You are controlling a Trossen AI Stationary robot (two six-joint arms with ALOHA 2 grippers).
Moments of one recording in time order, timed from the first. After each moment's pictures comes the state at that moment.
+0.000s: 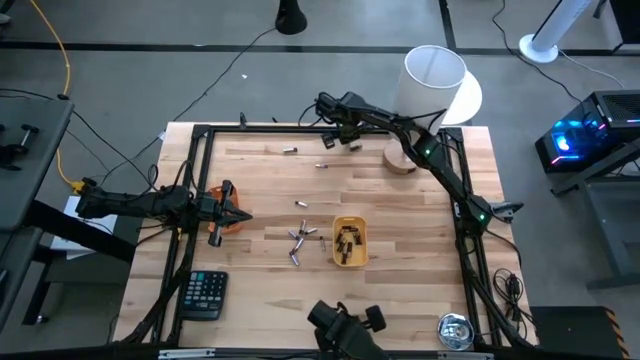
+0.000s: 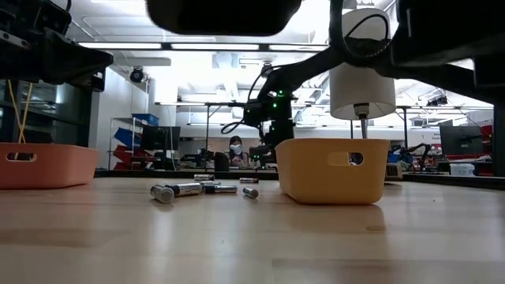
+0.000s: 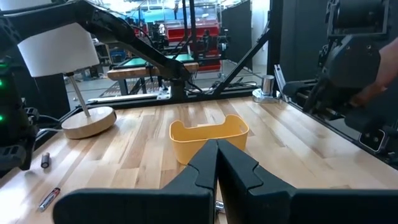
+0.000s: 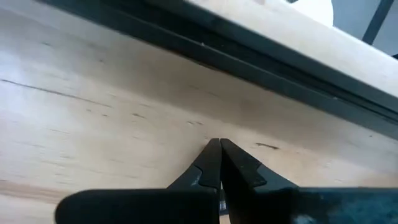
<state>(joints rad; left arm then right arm) -0.09 0.05 0.01 0.02 0.01 0.08 -0.63 2.57 2.34 -1.30 0.19 0.57</state>
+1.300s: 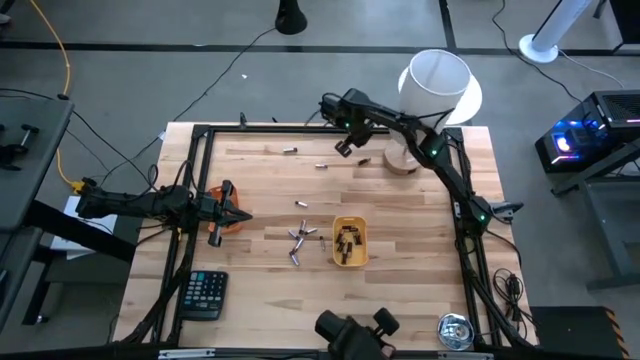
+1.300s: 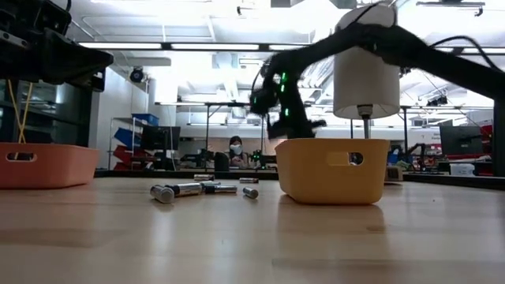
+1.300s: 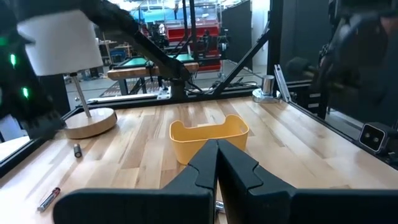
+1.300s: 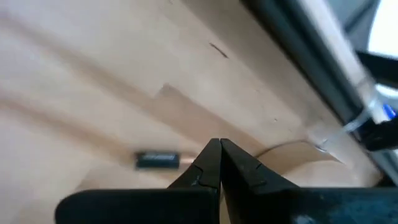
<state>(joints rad) -0.09 0.05 0.01 0.02 0.01 0.08 -0.61 2.47 2.31 -1.56 0.23 0.26</state>
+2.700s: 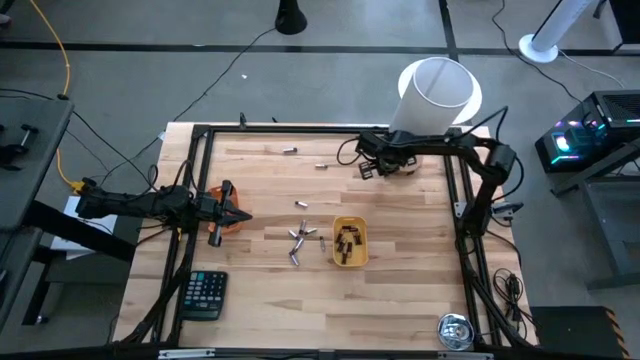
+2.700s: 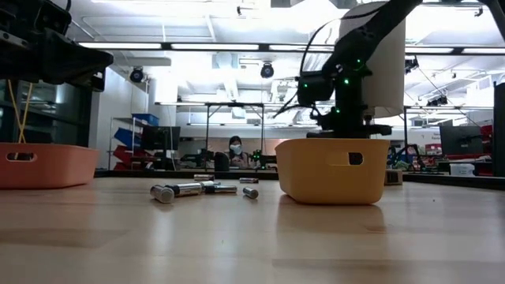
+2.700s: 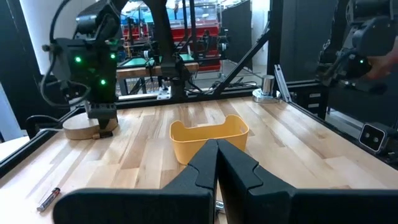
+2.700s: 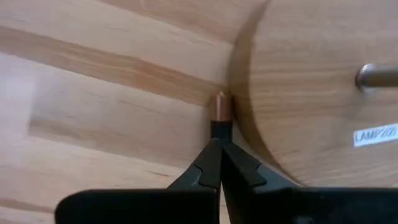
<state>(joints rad) -0.09 0.05 0.01 0.02 0.01 0.08 -0.50 1.79 1.13 -0.81 0.27 0.76</state>
